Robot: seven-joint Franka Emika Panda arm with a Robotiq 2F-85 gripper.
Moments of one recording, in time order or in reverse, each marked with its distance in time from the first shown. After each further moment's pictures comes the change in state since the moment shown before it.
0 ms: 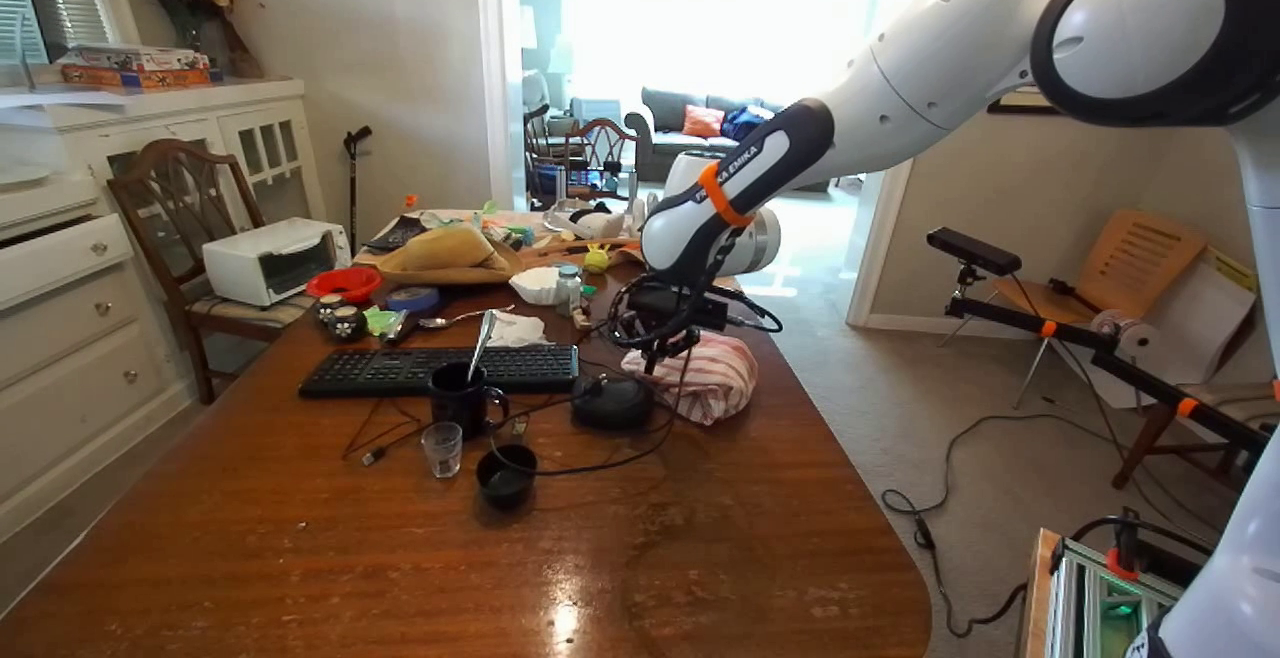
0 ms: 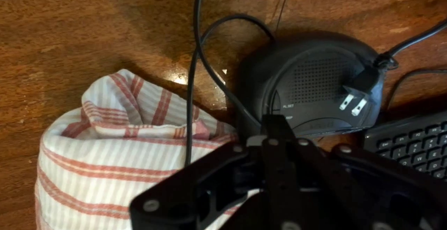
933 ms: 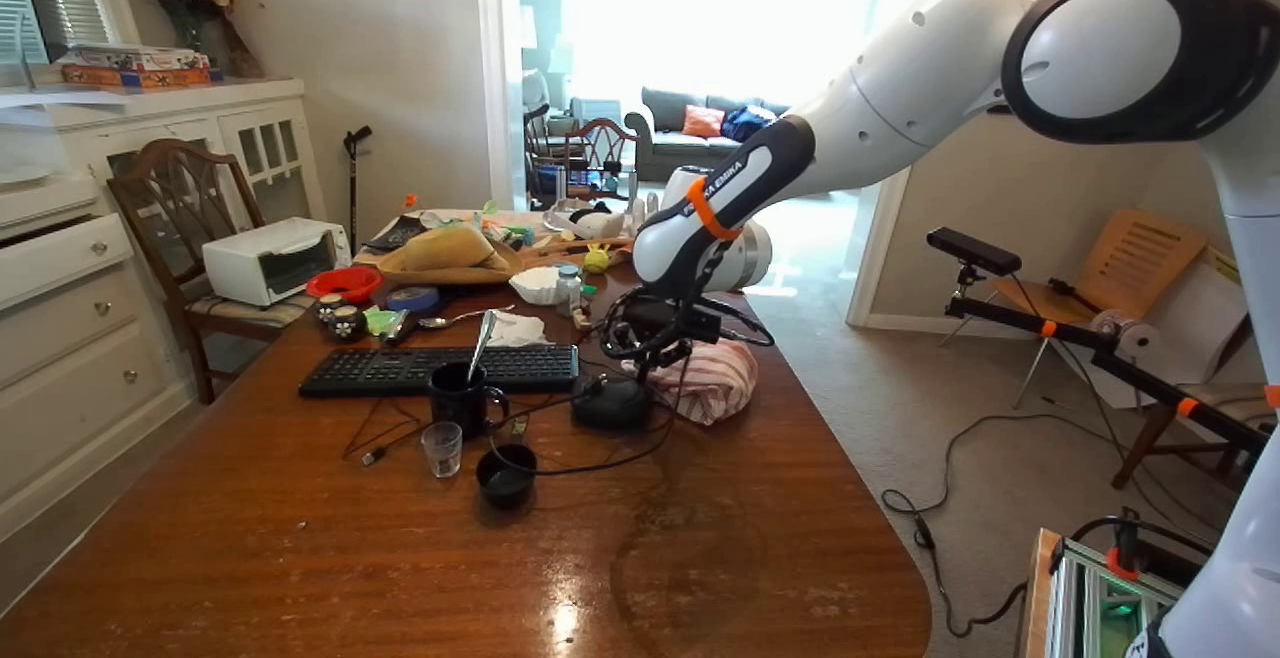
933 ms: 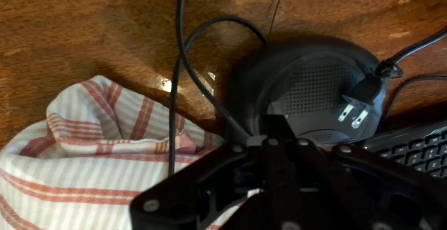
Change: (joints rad) arm 0.009 0.053 0.000 0.023 0.060 0.043 -0.054
